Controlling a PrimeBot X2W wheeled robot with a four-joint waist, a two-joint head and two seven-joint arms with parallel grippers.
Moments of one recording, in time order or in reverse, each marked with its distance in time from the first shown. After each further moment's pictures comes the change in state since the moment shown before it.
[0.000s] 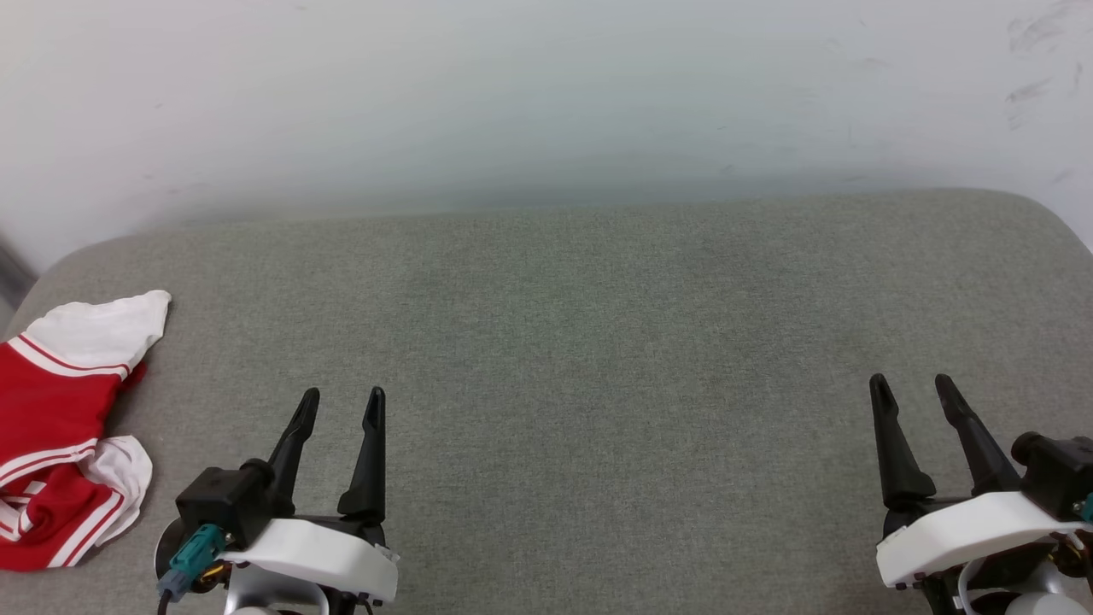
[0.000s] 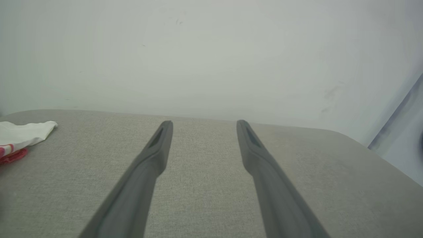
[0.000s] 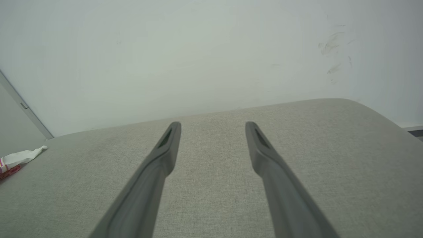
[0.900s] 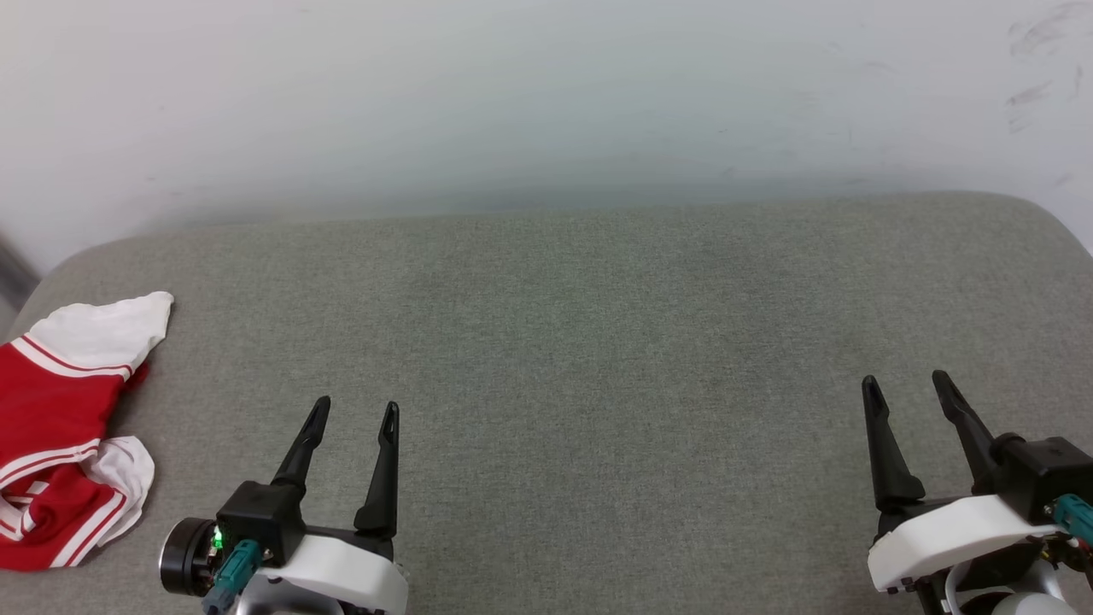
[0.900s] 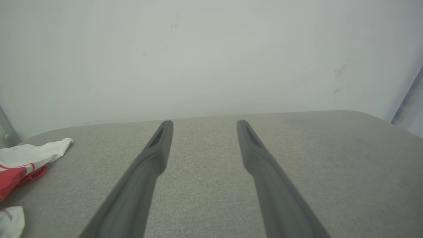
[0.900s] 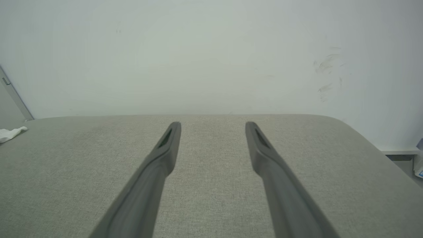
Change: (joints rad) left arm 0.009 -0.013 -0.002 0.034 0.181 -0.003 -0.055; right arm 0.003 0.012 0.003 -0.011 -0.159 0.000 -0.019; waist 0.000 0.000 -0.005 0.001
